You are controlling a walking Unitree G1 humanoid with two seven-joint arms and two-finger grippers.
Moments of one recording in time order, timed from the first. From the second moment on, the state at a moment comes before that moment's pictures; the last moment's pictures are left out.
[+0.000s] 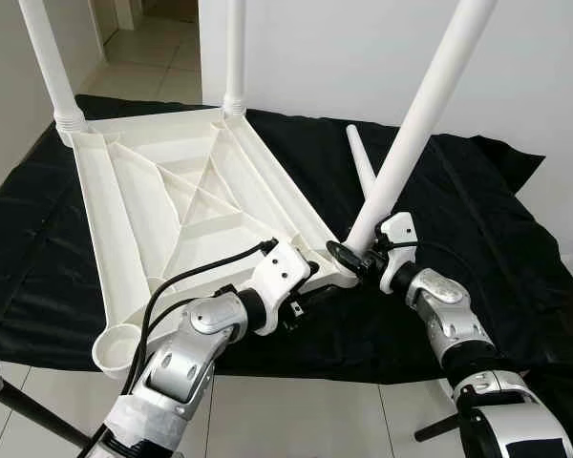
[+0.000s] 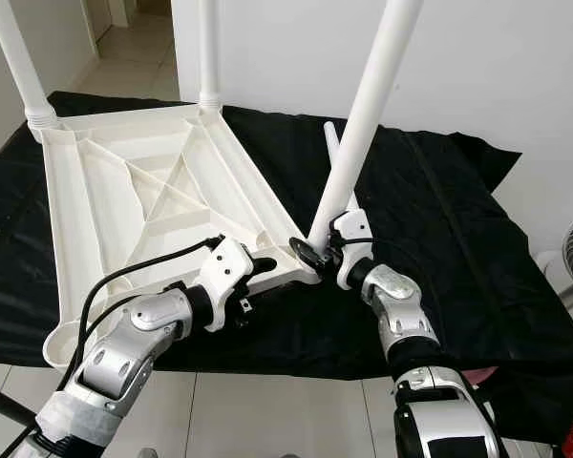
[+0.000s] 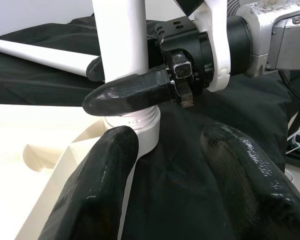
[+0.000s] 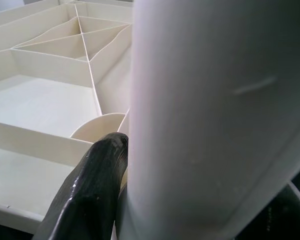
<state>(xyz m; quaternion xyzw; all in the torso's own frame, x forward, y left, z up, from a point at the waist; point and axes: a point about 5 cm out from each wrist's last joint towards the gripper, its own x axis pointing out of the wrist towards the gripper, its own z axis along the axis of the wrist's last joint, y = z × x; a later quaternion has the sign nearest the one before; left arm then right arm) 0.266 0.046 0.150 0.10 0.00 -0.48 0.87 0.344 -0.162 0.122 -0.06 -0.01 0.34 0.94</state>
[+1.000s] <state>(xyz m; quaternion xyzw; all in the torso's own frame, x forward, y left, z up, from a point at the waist) 0.268 0.043 0.153 0.11 -0.01 -0.49 0.87 0.325 -0.117 0.114 0.02 0.00 0.03 1.00</state>
